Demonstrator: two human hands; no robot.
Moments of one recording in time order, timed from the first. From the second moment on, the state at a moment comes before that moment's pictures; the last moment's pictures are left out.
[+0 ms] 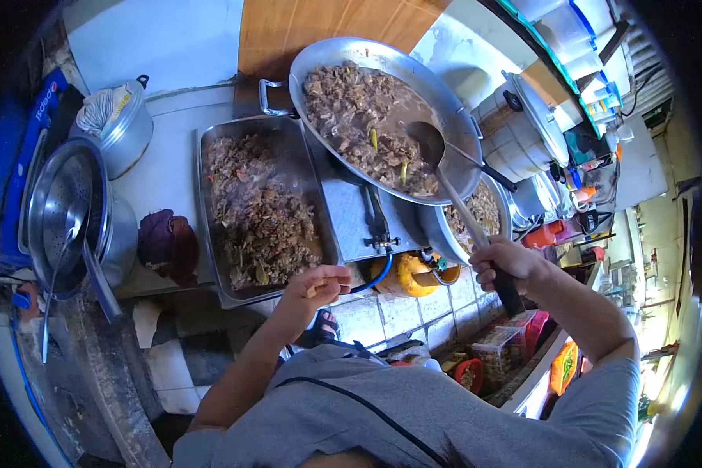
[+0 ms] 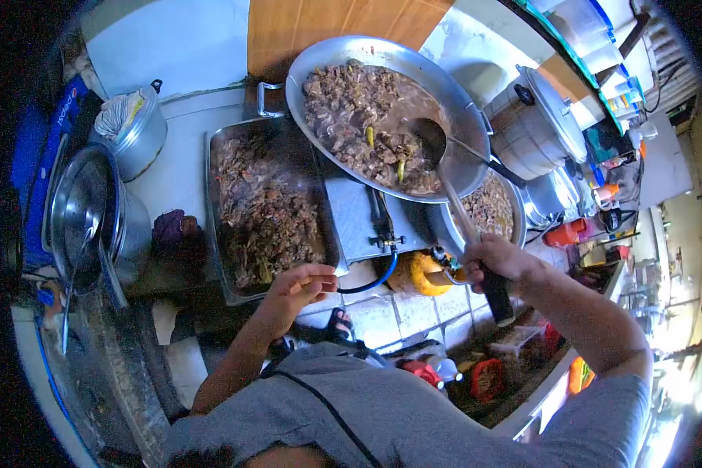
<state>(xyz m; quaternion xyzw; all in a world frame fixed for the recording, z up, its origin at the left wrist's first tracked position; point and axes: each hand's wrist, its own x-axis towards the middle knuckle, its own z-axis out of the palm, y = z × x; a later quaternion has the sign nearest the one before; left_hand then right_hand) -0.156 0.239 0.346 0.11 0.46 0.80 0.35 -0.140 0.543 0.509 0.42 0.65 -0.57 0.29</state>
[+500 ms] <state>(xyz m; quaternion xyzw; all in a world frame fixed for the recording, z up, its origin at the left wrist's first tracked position) -0.177 0.273 0.362 0.14 0.45 0.79 0.39 -0.166 0.501 0.468 0.33 0.26 -0.85 0.31</state>
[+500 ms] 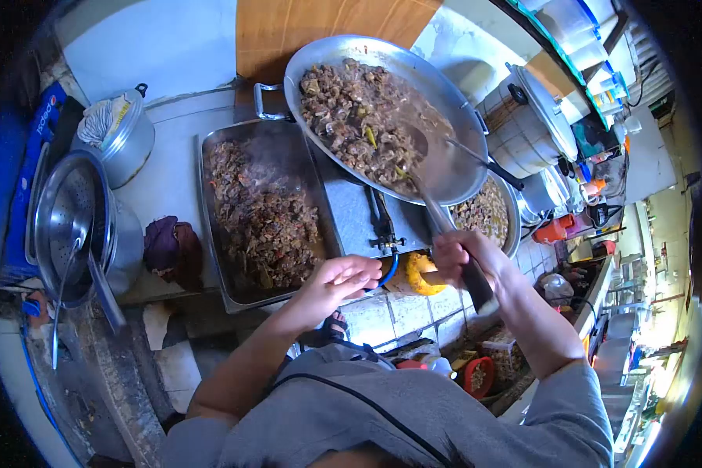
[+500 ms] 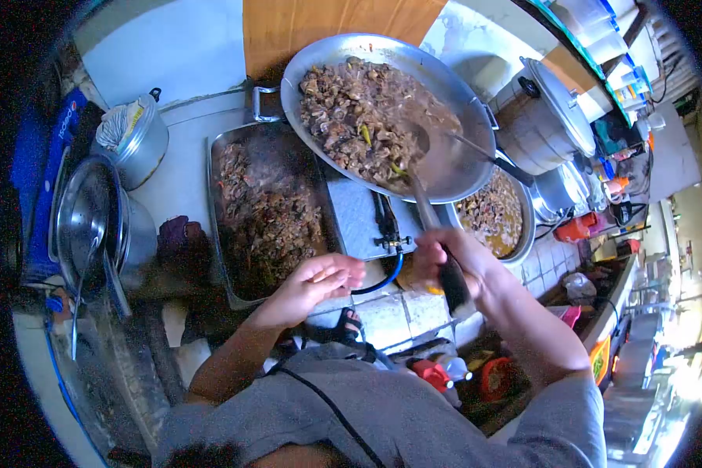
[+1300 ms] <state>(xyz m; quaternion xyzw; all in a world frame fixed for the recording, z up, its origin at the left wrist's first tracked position) -0.223 0.446 0.408 0.06 0.24 0.85 0.47 -0.166 0.571 0.458 0.18 0.08 -0.94 0.29</state>
